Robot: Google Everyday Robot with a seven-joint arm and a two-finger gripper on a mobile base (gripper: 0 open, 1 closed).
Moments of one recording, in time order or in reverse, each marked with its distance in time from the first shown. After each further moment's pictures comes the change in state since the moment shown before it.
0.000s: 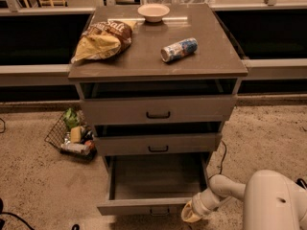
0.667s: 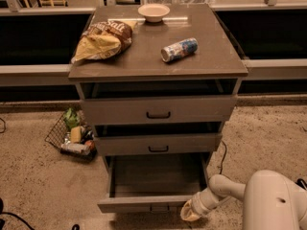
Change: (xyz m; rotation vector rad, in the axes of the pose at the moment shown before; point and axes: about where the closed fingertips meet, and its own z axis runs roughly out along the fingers) arm 0.002 -0.004 0.001 0.016 0.004 -0.010
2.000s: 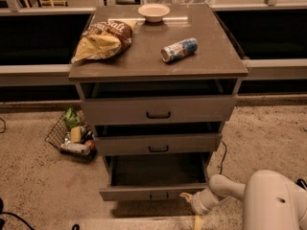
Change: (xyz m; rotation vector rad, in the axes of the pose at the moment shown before) arm 0.000 0.000 0.000 0.000 0.000 0.000
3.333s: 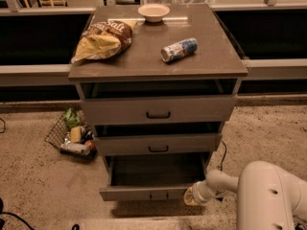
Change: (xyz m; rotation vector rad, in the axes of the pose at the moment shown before) arm 0.022 -0.071 -0.020 0.219 0.183 -0.026
